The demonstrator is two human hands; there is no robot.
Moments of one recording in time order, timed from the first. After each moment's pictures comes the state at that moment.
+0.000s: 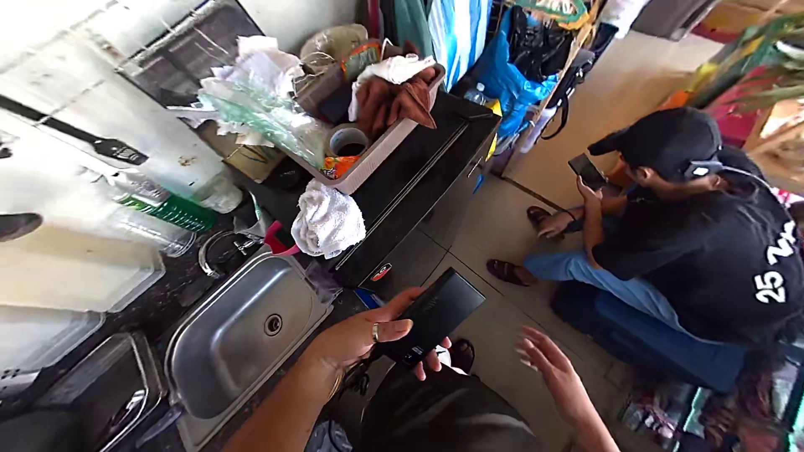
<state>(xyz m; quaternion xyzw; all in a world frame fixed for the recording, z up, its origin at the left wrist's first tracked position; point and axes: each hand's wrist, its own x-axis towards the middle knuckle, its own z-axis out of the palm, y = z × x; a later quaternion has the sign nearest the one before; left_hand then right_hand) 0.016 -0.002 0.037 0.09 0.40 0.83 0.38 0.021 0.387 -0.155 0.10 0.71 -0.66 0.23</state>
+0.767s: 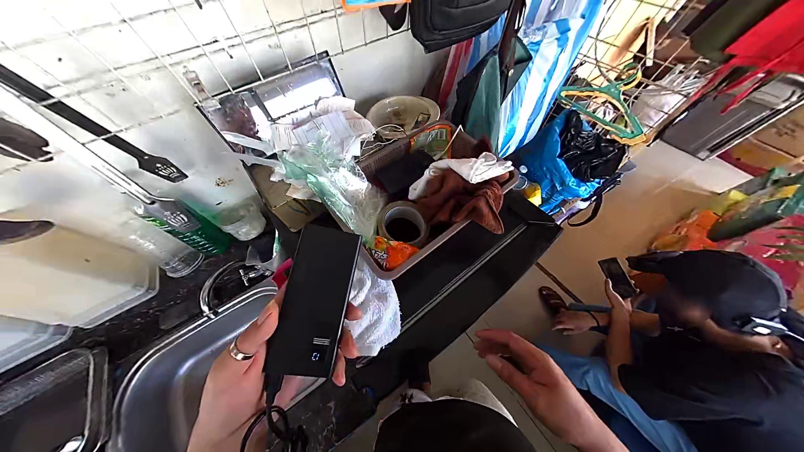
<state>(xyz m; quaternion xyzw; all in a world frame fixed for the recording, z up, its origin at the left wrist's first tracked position) -0.028 -0.145 0.110 0.04 0.38 0.92 -0.05 -0.189 0.207 0.000 -0.34 0.70 -0.58 0.23</state>
